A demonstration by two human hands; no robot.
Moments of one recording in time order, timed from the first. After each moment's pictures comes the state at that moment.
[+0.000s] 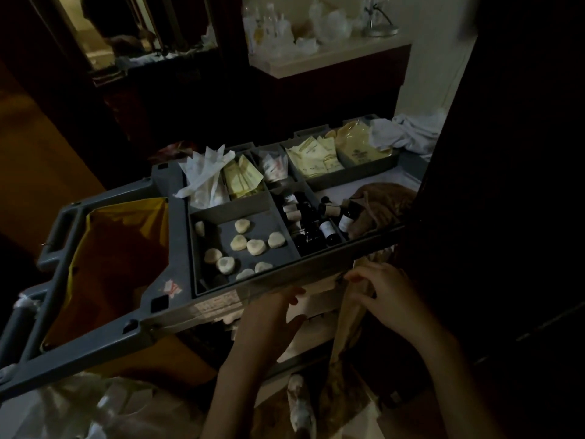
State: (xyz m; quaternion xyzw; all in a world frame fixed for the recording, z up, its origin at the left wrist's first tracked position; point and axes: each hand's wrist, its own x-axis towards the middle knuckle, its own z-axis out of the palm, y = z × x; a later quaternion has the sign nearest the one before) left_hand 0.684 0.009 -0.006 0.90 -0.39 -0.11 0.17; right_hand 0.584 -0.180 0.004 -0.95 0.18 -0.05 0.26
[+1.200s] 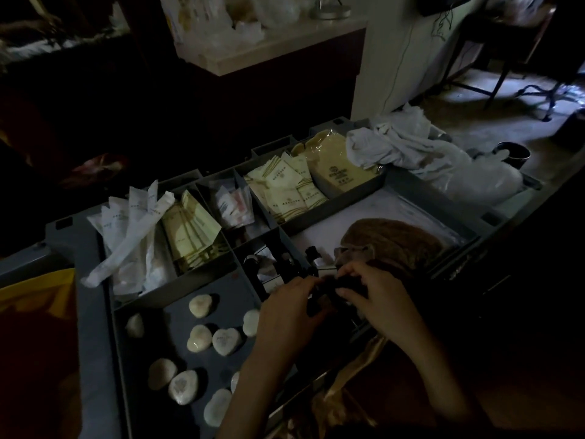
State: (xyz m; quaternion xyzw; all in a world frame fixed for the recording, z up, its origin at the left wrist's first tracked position) left_hand 0.844 -0.144 -0.037 0.83 -0.48 -0.11 0.27; right_hand 0.728 -0.270 -0.024 -0.88 0.29 -0.13 0.36
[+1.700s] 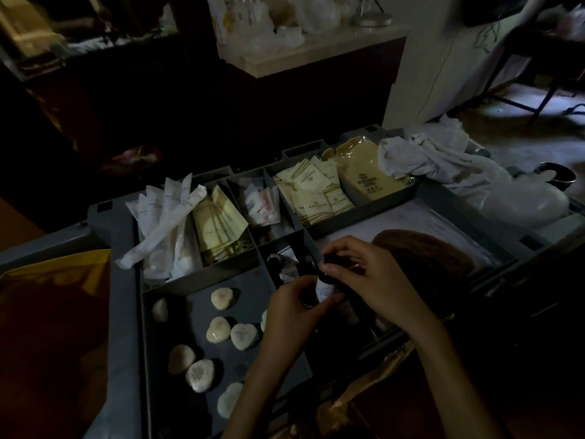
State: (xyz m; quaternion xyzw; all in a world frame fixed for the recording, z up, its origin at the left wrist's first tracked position) left_hand 0.848 -0.129 -0.032 0.76 -0.33 -0.19 0.52; right_hand 0.774 -0.264 0.014 -0.83 0.15 -0.17 0.51
